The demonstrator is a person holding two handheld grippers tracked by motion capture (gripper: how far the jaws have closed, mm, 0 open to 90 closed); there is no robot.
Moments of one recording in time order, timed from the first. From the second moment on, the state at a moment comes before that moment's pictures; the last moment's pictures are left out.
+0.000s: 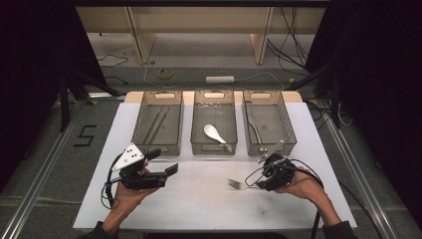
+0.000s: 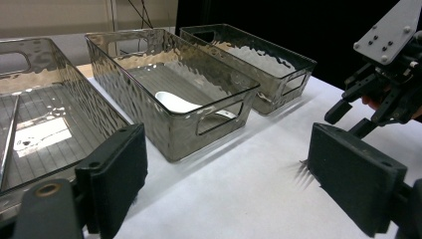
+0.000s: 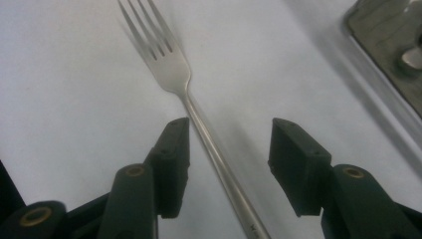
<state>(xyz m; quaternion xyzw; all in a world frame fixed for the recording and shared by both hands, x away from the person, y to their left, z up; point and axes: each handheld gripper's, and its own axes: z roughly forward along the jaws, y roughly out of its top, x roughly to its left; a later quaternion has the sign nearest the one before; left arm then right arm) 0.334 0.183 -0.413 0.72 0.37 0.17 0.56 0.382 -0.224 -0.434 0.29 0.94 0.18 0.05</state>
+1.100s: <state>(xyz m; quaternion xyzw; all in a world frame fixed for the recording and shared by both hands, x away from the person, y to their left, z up) 0.333 0.183 -0.413 0.72 0.37 0.17 0.56 0.381 -0.214 -0.454 0.27 0.95 0.12 0.03</state>
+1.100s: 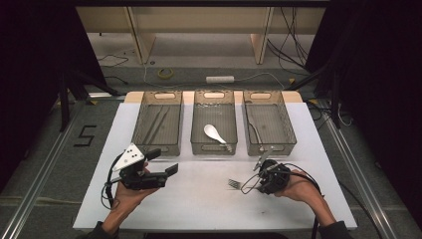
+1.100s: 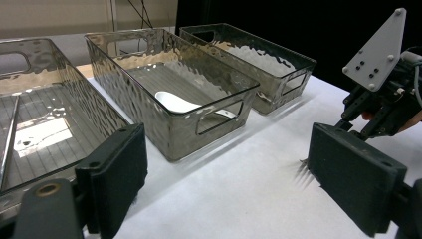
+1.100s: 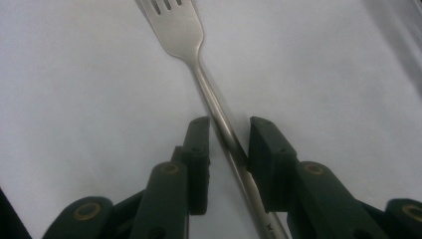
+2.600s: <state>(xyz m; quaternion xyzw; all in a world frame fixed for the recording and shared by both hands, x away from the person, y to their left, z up) 0.333 0.183 -0.413 0.72 0.37 0.17 0.56 0.376 -0.203 -0.453 0.24 0.97 0.09 0.05</state>
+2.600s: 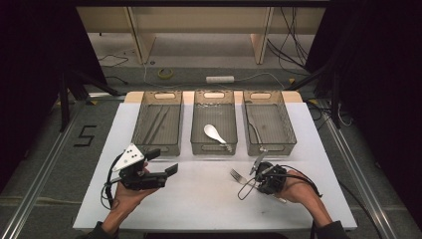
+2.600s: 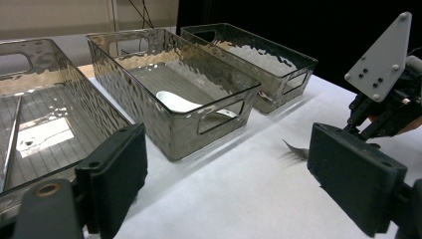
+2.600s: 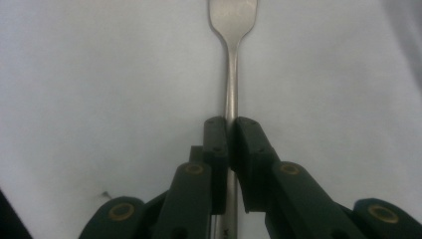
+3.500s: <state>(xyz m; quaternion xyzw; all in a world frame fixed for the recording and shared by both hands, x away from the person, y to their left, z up) 0.333 0.183 -0.413 0.72 0.37 0.17 0.56 0.383 -0.239 -0.413 0.30 0.92 0.22 0.09</state>
